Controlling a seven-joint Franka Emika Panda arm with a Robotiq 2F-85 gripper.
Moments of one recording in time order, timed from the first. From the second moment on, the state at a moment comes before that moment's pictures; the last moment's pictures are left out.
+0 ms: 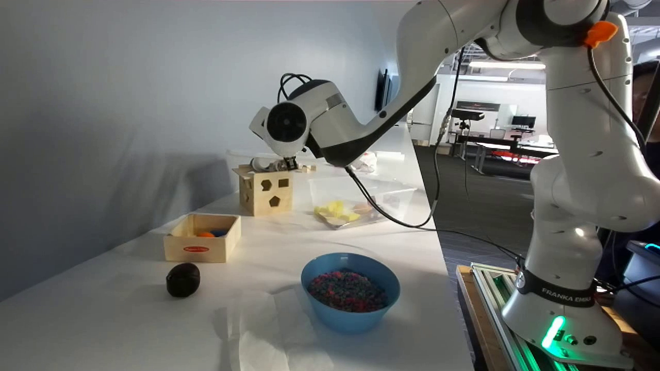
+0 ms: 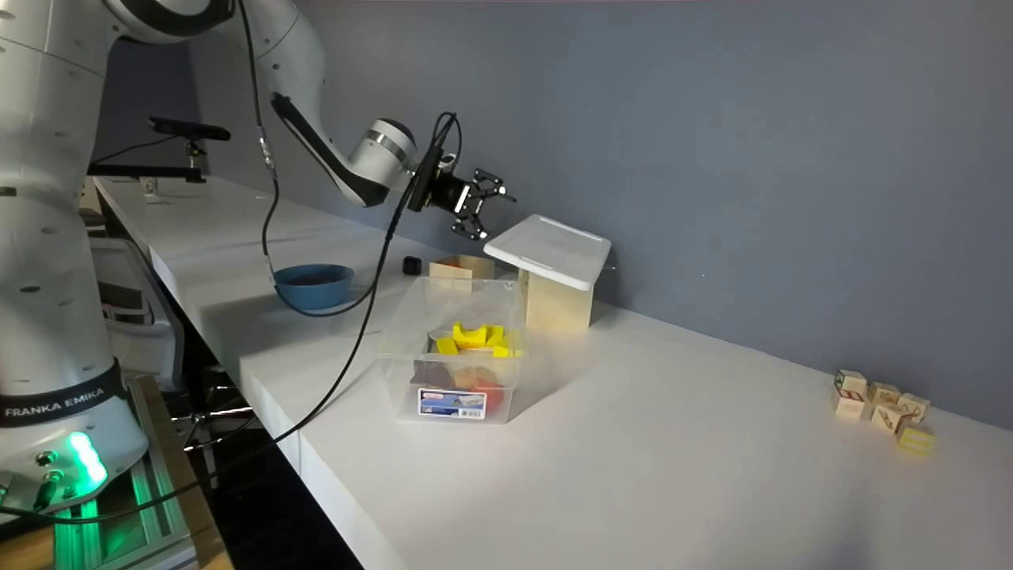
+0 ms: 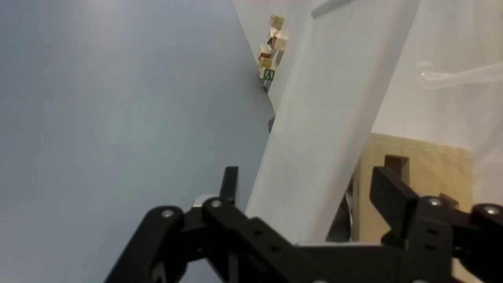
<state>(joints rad) 0.05 0.27 0.06 -1.93 -1.54 1.96 0.38</state>
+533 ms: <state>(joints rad) 0.05 0.17 0.09 -1.95 -1.51 2.36 0.14</state>
